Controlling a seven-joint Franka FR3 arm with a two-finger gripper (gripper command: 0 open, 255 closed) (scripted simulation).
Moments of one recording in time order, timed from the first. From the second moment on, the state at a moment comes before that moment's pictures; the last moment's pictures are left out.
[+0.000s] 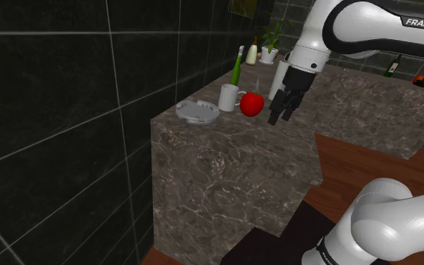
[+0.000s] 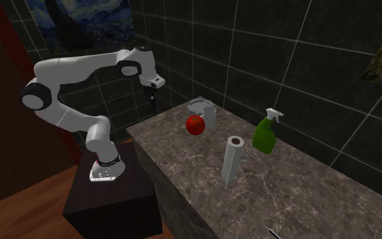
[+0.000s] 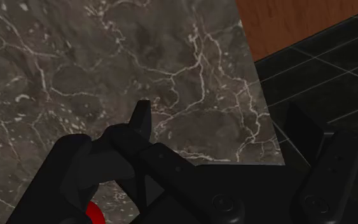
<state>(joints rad) 0.02 -0.74 0.00 -2.32 0.10 1.61 0.00</state>
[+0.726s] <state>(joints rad) -0.01 -0.69 -0.15 -2.34 0.05 1.93 -0.21</state>
